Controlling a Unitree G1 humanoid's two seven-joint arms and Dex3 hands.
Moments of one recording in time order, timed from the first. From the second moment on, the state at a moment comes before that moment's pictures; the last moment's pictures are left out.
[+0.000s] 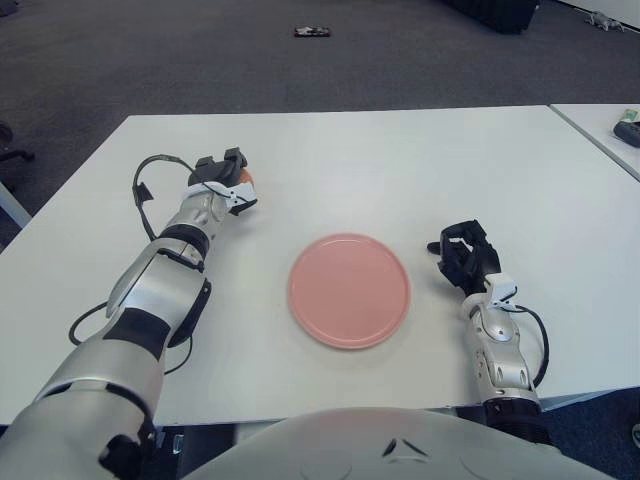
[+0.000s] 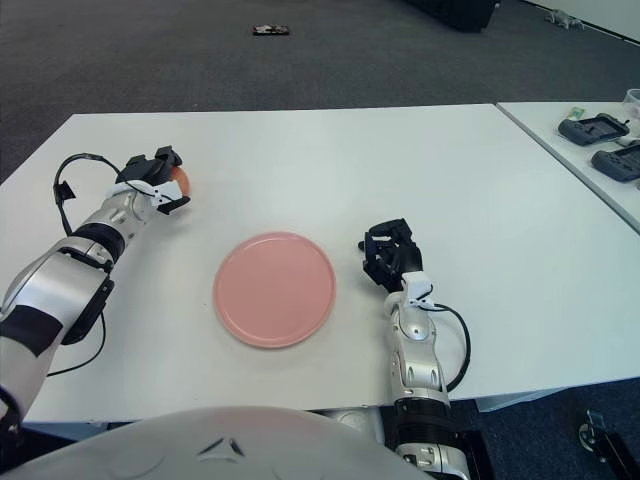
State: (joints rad) left arm -0.89 0.35 -0.44 1.36 0.66 -0.11 0.24; right arm 0.10 -0.01 -0.11 0.12 -0.01 -0.16 -0.08
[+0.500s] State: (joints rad) left arm -0.90 0.36 -0.45 1.36 0.67 -0.11 0.23; right arm 0.10 -0.01 -0.11 0.12 -0.01 -0.16 -0.07
